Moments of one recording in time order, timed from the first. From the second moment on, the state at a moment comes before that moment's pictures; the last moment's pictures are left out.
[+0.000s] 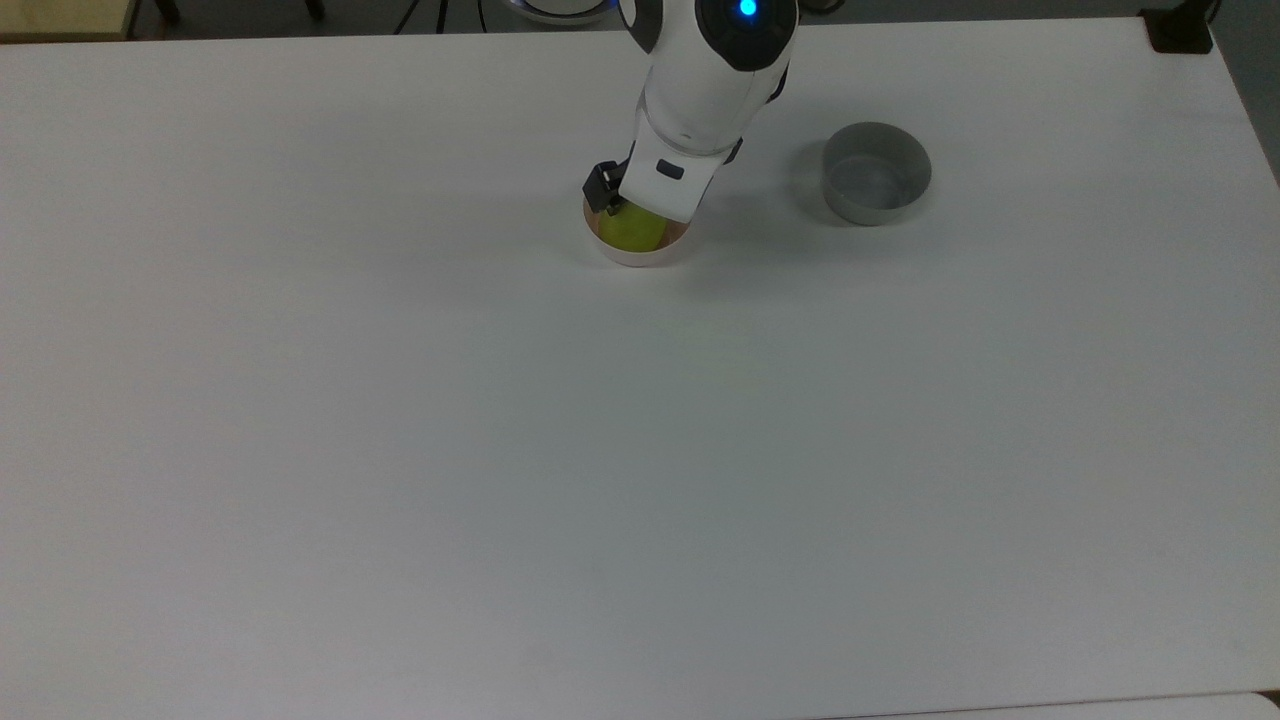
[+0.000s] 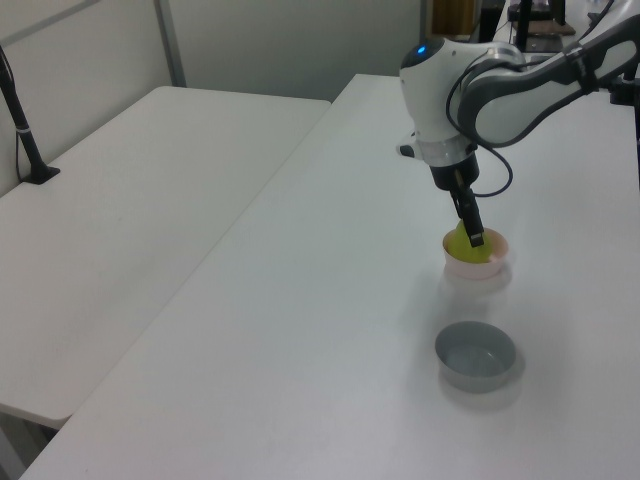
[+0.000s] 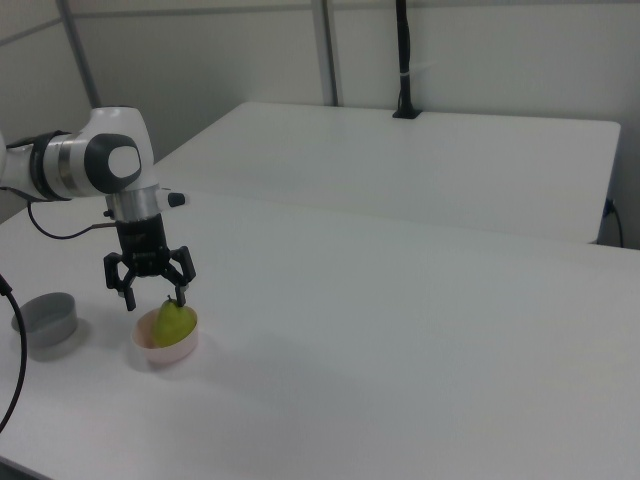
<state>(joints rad) 0.51 0.25 -0.25 -1.88 -0.04 1.83 -0.19</state>
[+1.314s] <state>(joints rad) 0.51 0.32 -0.25 -1.88 -0.08 1.86 -0.22</state>
